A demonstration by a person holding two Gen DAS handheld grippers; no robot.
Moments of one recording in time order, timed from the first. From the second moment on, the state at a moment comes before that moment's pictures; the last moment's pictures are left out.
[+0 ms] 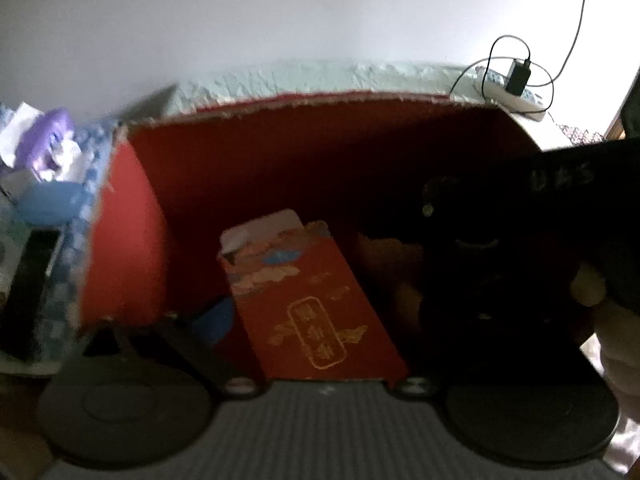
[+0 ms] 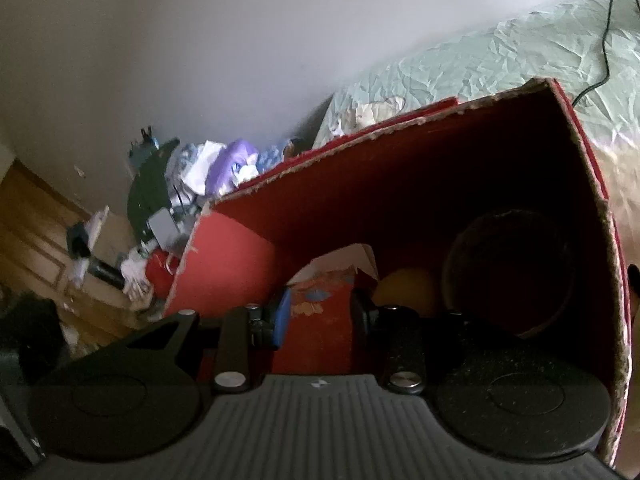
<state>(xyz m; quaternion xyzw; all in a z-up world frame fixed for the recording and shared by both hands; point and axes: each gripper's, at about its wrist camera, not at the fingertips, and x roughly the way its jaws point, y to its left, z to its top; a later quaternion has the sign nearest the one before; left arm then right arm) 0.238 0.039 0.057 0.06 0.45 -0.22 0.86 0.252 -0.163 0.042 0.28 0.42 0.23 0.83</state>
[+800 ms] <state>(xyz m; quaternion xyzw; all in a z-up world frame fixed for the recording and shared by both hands) 0.254 0.063 0.073 -0.02 0.44 -0.21 0.88 0.242 -0.180 0.040 0.35 0.34 0.20 0.85</state>
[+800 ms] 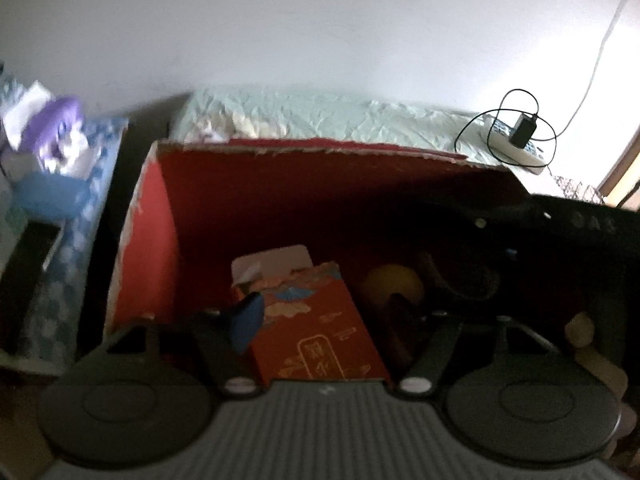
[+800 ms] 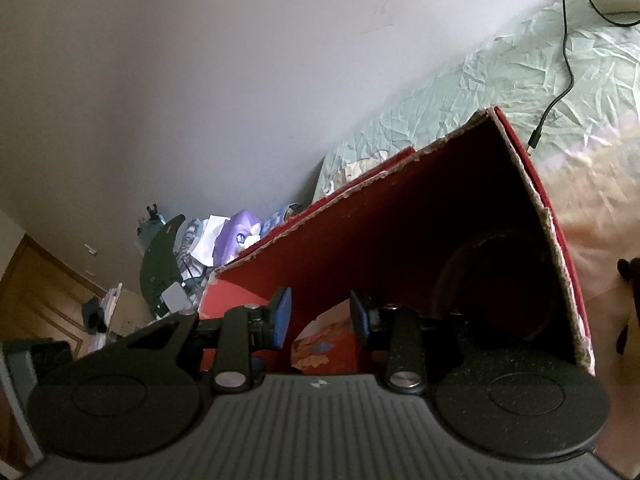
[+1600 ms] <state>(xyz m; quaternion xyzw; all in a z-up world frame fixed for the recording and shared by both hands) 0.298 0.057 0.044 -0.05 0.57 -0.15 0.81 0.237 -0.178 0.040 0.35 0.33 0.20 0.85</state>
